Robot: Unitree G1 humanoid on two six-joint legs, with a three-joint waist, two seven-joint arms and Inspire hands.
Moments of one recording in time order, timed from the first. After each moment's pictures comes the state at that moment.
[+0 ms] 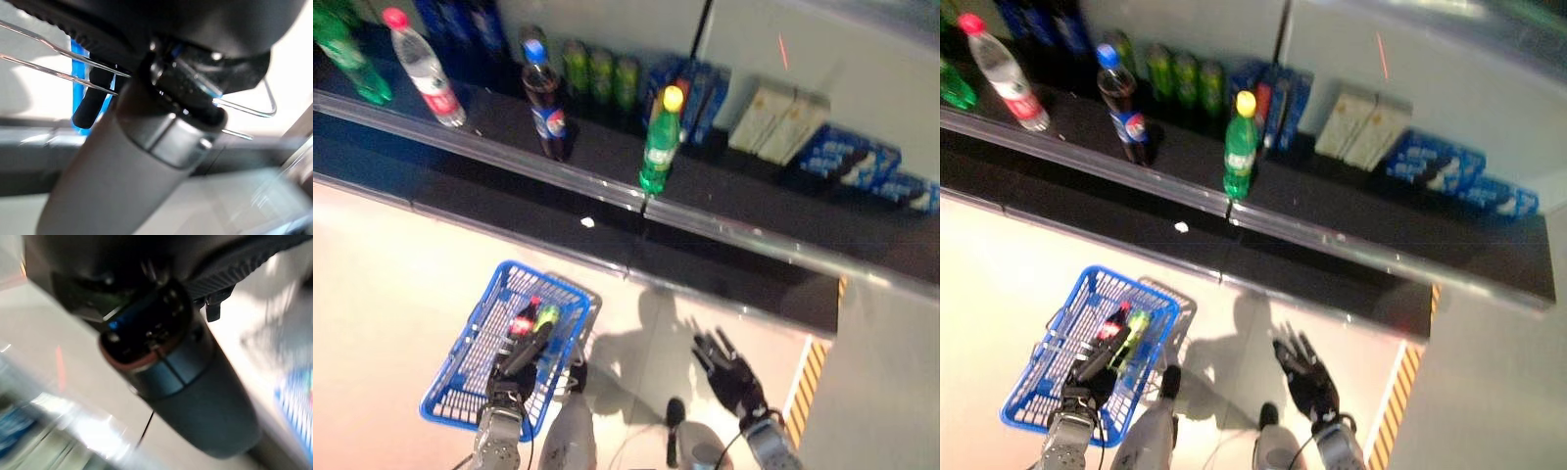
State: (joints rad) left arm 0.06 0.20 0.10 0.73 -1.13 -0.18 0.00; right arm 0.11 -0.16 0.12 0.72 0.92 -0.04 0.10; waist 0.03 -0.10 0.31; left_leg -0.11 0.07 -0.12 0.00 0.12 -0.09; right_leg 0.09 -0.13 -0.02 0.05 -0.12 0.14
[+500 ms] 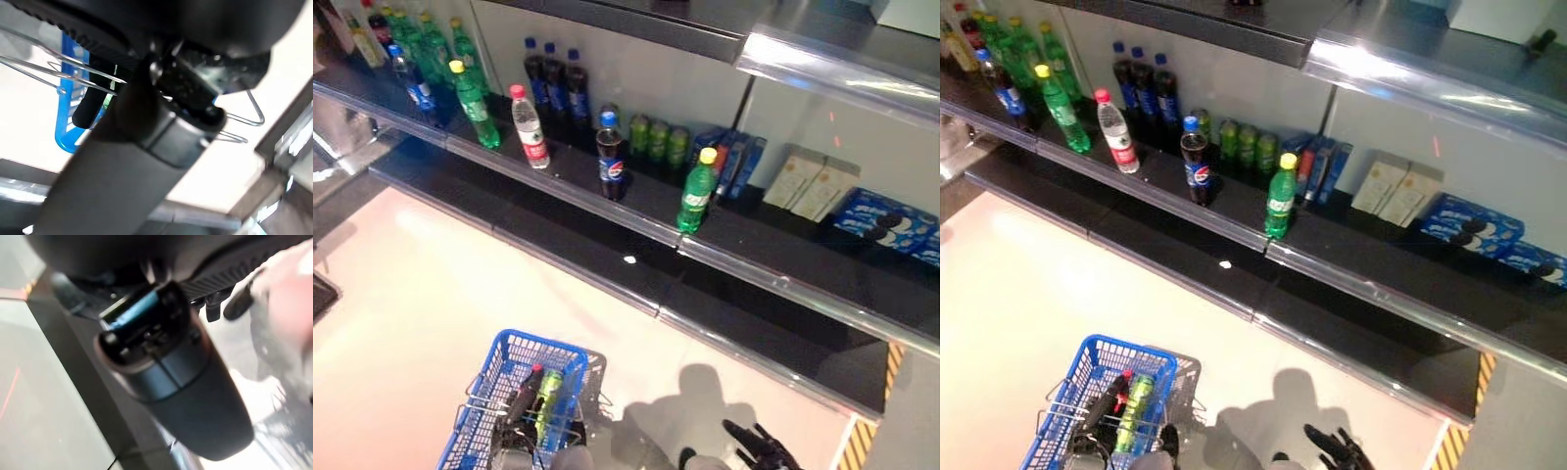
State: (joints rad) left arm -0.01 0.12 0.15 1.08 -1.14 -0.22 0.01; right arm 0.12 -0.23 -0.06 1.19 0.70 -0.06 0.10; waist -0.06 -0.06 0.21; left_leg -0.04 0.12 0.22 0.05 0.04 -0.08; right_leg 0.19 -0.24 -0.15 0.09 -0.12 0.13
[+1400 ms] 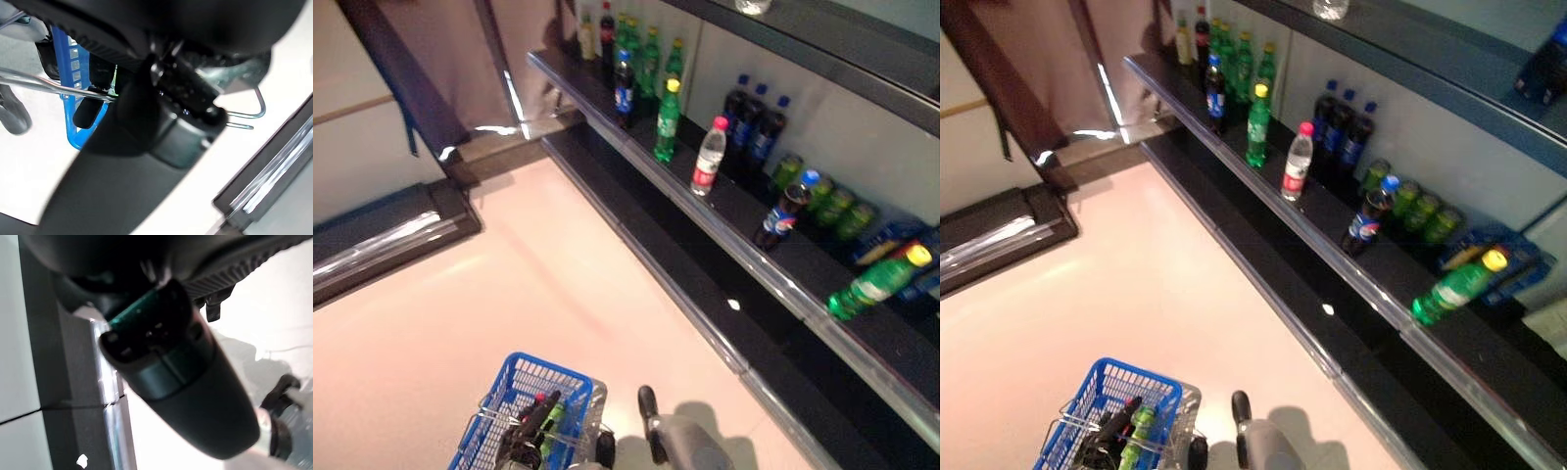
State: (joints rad) left arm -0.01 0.13 0.05 1.19 -1.04 -0.23 0.00; right arm 0.13 -0.17 -0.13 1.33 0.76 -0.08 0.06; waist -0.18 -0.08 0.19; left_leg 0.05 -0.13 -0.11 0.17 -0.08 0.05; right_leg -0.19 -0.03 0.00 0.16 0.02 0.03
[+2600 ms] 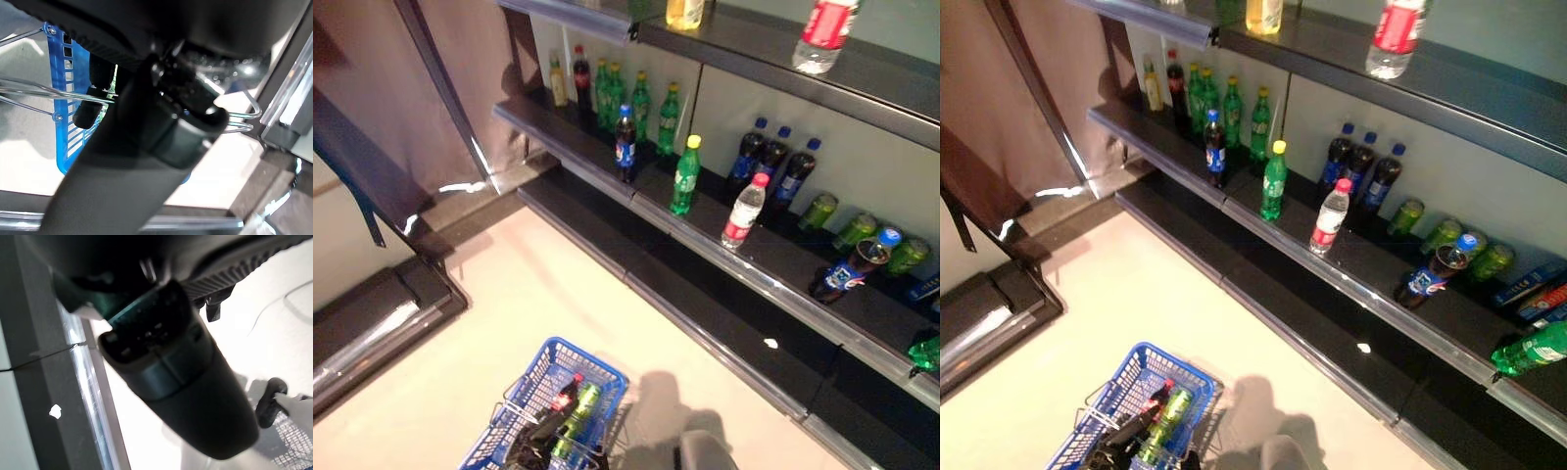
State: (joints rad) left arm -0.01 0.16 0.01 1.22 -0.95 -0.17 -0.11; right arm 0.16 -0.15 -0.06 1.35 0.69 -0.08 0.08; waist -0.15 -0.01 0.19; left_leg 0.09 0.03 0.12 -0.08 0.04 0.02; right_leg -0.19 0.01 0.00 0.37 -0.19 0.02
